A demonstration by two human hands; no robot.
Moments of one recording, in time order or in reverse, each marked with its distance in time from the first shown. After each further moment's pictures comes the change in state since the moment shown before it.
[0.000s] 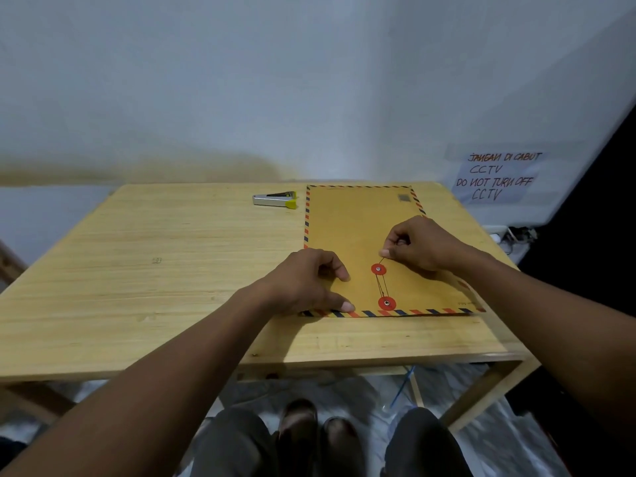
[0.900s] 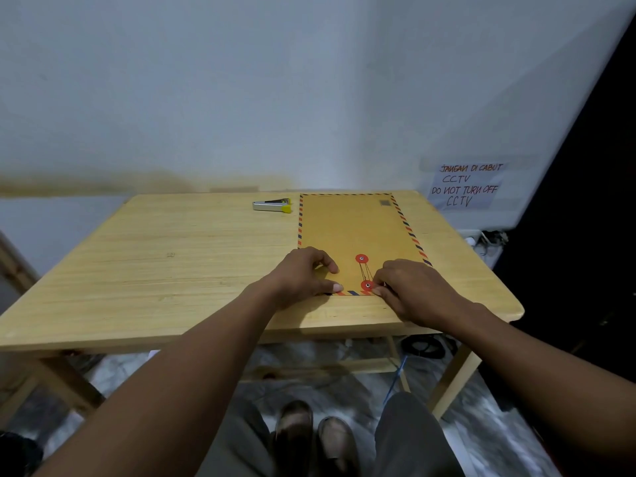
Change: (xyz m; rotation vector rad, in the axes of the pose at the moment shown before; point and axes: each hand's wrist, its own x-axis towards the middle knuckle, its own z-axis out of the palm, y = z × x) left_hand -0.017 0.005 0.017 0.030 0.130 -0.004; right_hand -0.118 -0.031 0.032 -0.477 0.175 -0.289
